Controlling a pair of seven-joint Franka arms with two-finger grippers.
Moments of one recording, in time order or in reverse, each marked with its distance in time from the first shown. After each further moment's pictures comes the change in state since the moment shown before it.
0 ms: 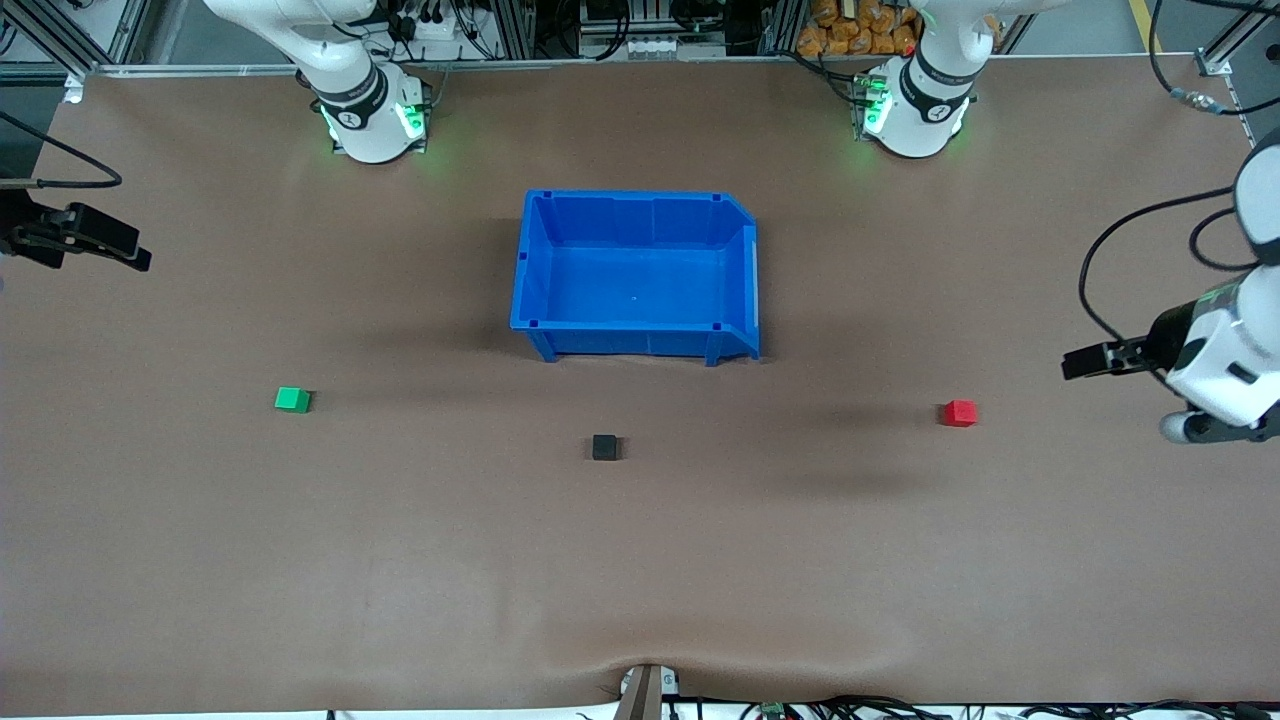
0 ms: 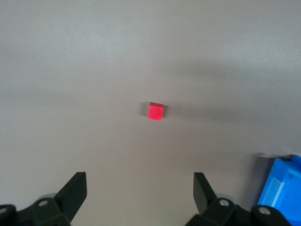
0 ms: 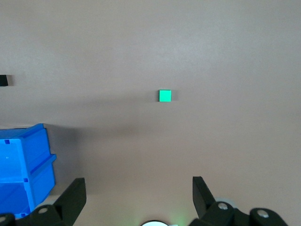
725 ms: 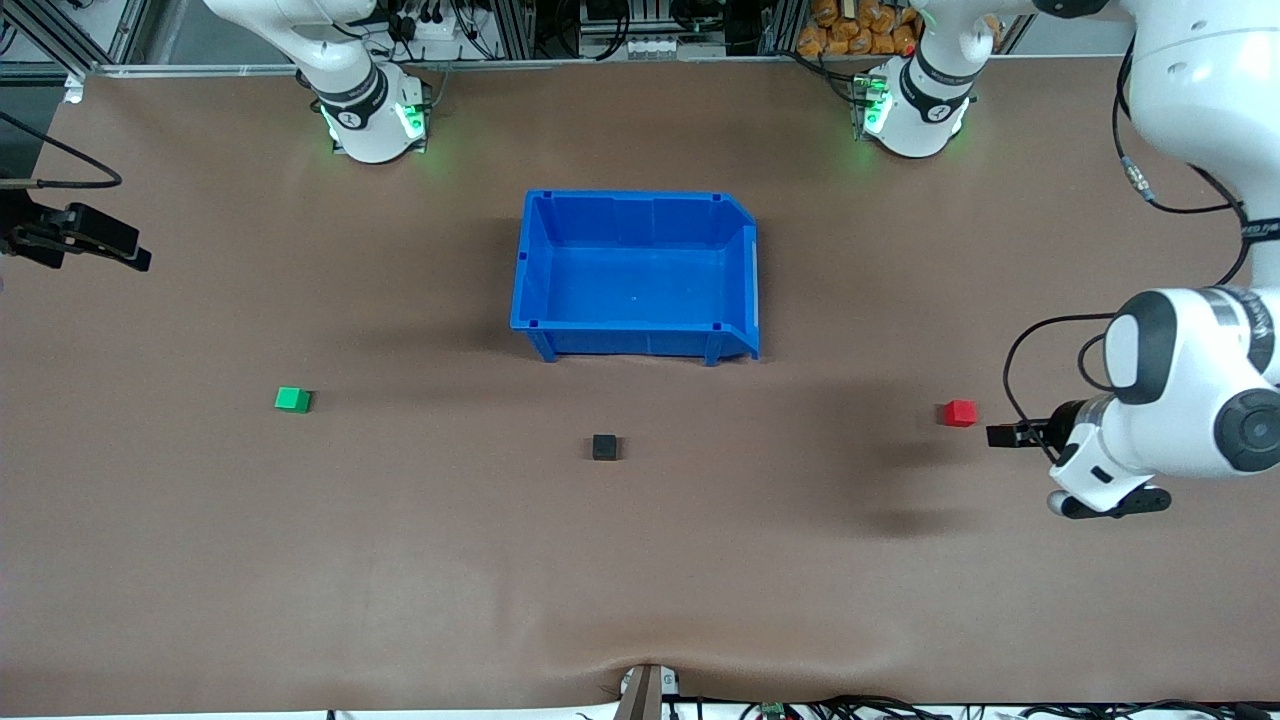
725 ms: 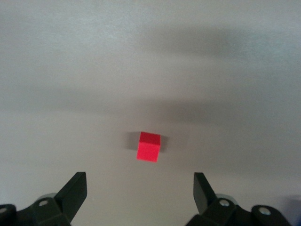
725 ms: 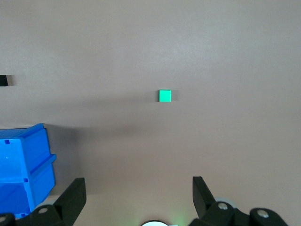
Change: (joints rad) left arm -0.002 0.281 -0.002 -0.006 0.000 0.198 -0.003; right arm 0.000 0.000 0.000 0.000 0.000 0.000 0.000
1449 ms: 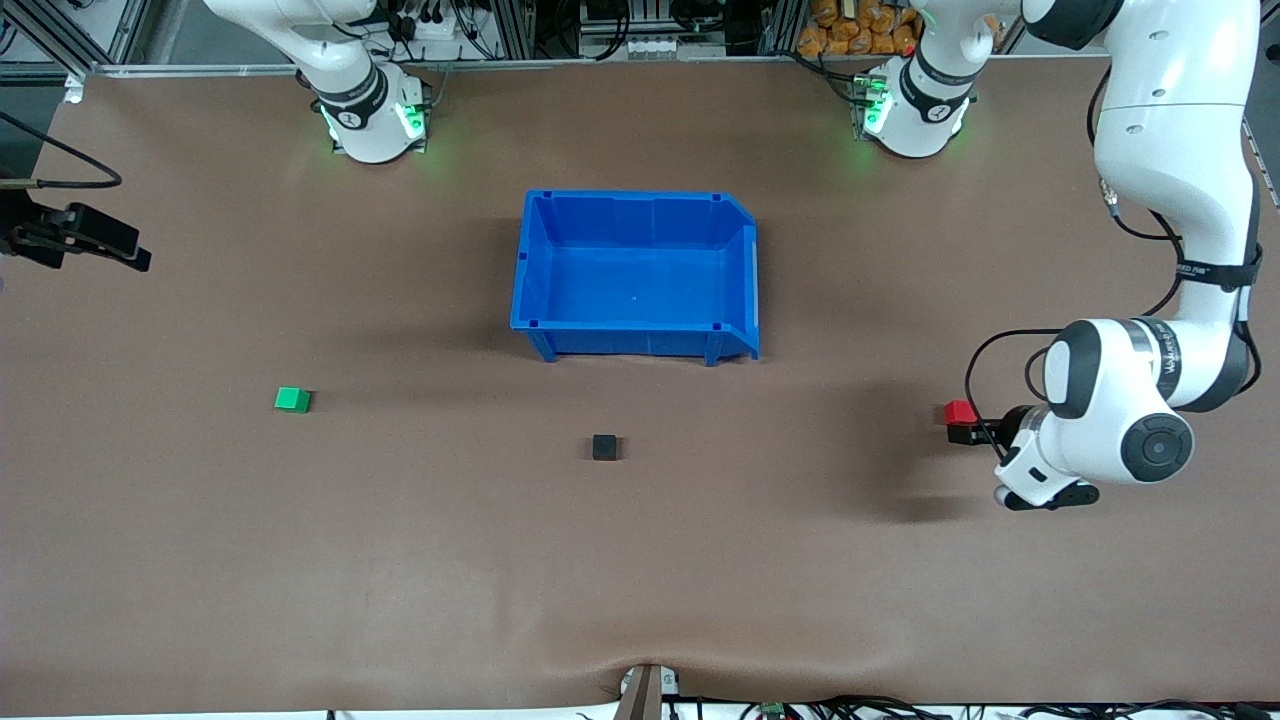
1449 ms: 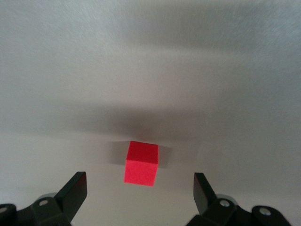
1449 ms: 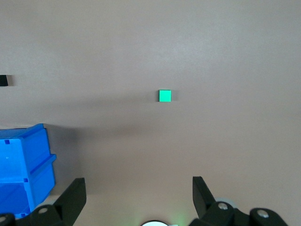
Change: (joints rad) left arm -0.002 0.051 -0.003 -0.148 0.000 0.133 0.000; right arm 0.000 0.000 0.000 0.000 0.000 0.000 0.000
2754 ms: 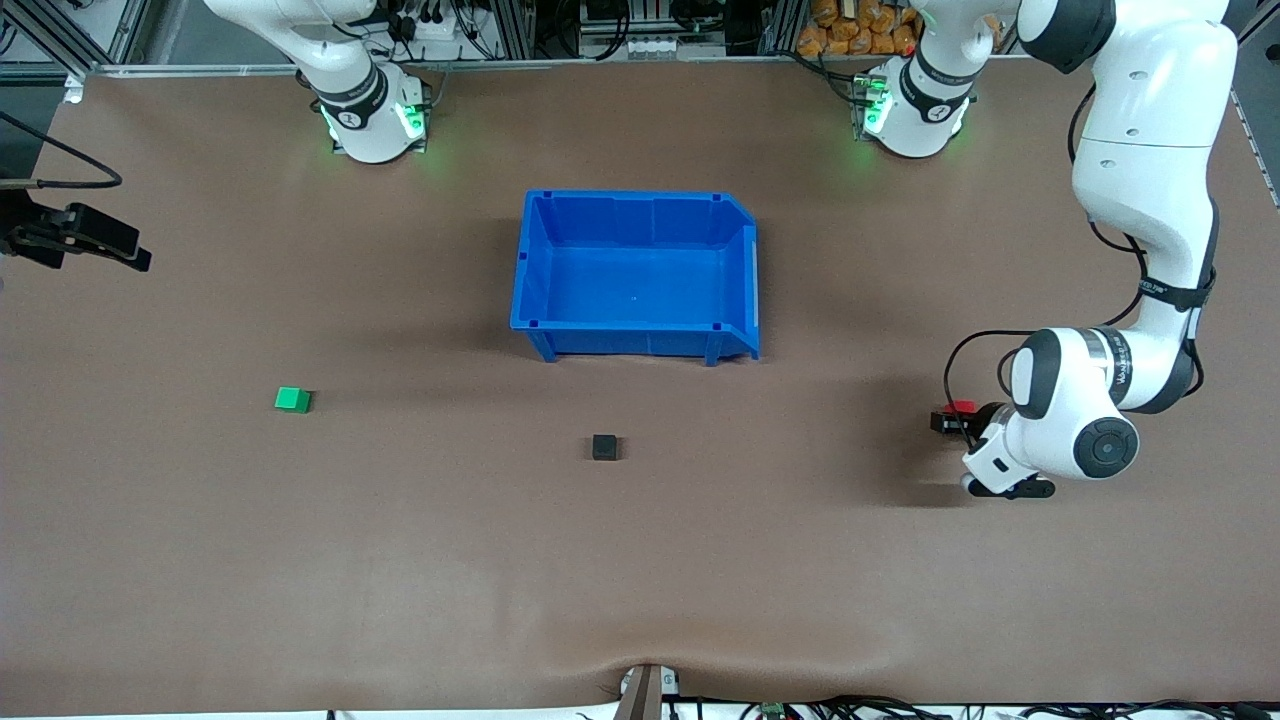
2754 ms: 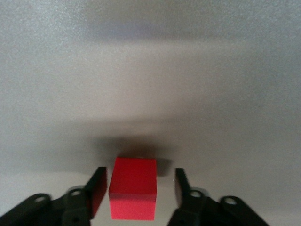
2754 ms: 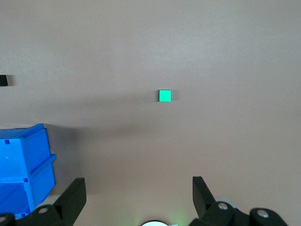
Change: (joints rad) left arm 0.002 0.052 -0.004 -0.062 0.000 0.078 0.099; right arm -0.001 0.002 0.000 0.000 0.000 0.000 0.000
